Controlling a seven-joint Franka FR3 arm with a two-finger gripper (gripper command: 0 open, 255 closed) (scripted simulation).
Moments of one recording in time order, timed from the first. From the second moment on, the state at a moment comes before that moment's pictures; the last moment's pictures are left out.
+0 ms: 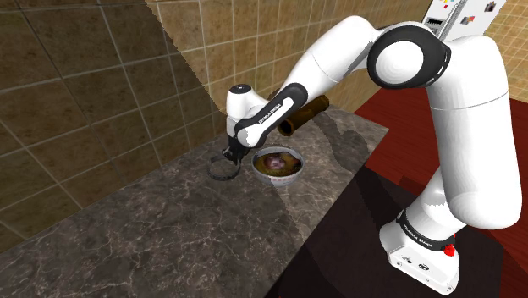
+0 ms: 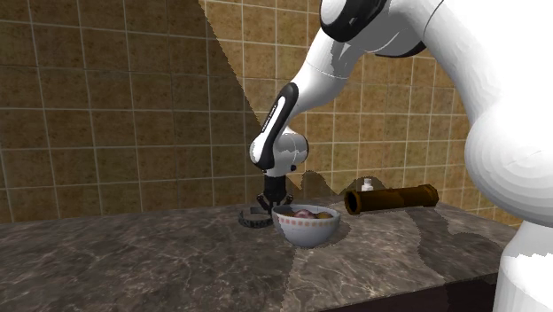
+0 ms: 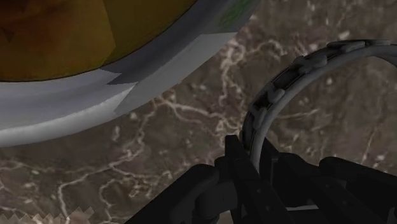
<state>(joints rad) 0.16 0.64 0.11 -1.86 -0.16 2.57 0.58</state>
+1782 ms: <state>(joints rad) 0.14 0.42 0.15 -1.87 -0.11 2.36 0.55</state>
